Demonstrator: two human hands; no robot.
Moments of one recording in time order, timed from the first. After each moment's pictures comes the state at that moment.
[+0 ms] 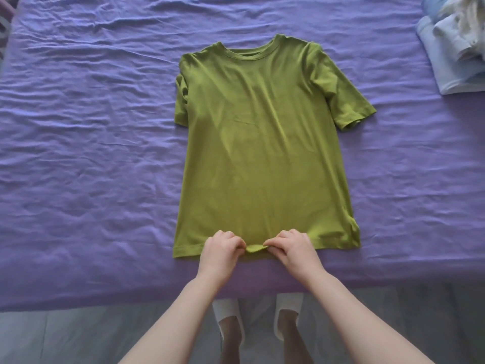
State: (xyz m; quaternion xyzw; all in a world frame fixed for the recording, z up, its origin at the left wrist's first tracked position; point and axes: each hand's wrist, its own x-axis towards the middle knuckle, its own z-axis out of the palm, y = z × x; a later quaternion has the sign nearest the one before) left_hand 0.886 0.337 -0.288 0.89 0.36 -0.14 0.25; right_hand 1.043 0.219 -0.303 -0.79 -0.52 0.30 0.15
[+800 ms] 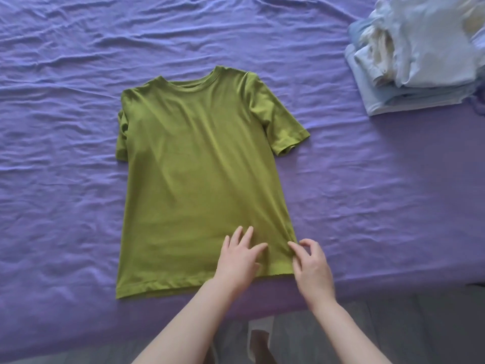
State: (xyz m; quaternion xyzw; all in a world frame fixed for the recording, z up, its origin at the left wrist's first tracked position) left_hand 1.051 0.277 -0.275 0.90 0.26 -0.26 0.22; right_hand 1.155 0.137 -0.273 -0.91 -0.28 0.24 0.19
